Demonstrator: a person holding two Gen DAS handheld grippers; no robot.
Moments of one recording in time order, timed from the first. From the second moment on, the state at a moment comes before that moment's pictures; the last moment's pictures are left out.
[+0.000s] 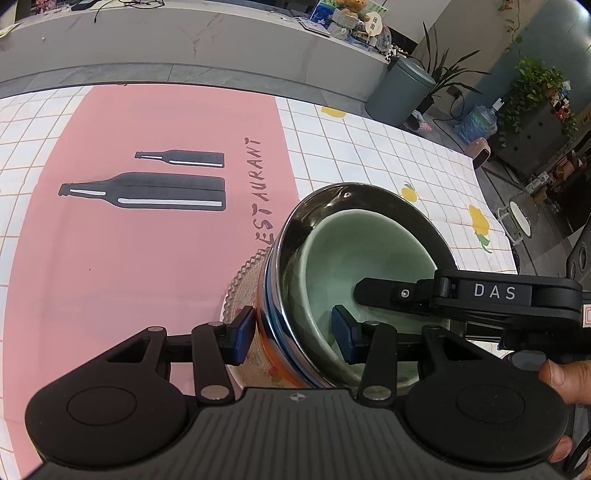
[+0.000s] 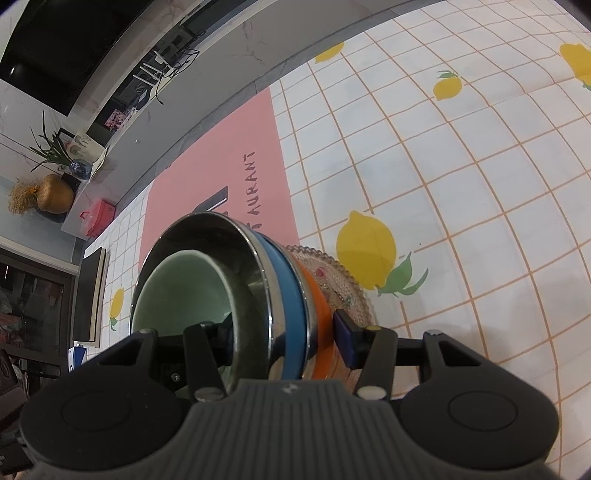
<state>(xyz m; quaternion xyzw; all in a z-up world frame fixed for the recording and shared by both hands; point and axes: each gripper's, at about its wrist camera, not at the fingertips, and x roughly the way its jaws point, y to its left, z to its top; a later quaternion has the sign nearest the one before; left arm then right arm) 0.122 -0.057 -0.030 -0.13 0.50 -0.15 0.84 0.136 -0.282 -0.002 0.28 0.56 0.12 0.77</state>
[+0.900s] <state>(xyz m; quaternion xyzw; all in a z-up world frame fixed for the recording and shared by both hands) 0.083 -0.034 0.009 -0.08 0.43 -0.09 0.90 0.104 -0.274 0.062 0.14 0.48 0.09 0.86</state>
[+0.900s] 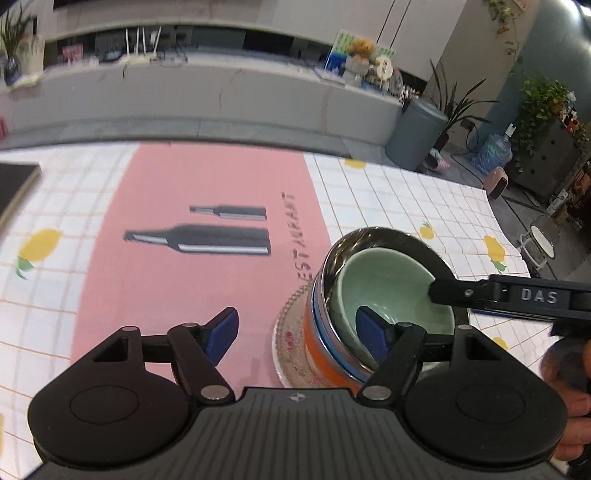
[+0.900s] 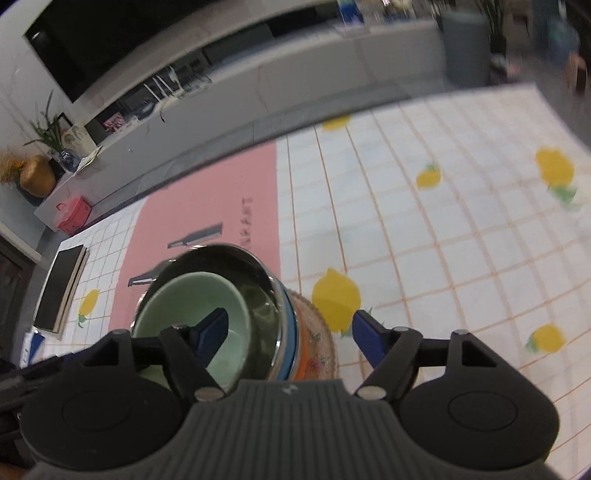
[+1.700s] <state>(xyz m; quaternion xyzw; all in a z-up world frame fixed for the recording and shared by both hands) 0.030 -0.043 0.017 -0.04 0.41 -0.03 0.91 0.035 -0.235 0.078 0.05 0.44 0.09 0.89</state>
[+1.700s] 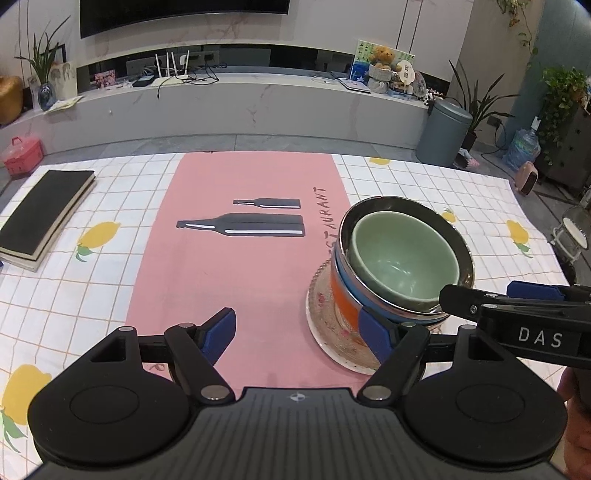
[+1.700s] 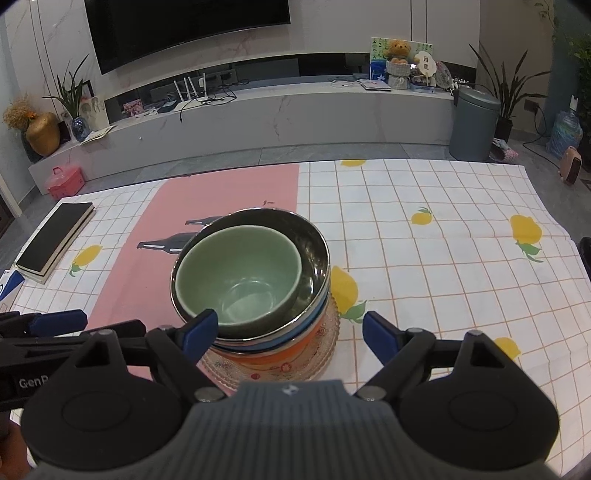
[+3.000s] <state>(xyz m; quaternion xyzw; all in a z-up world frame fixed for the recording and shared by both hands) 0.030 -0.043 0.015 -0.03 0.42 -0.02 0.91 0.036 -0.229 0.076 0.05 0.44 0.09 0.89</state>
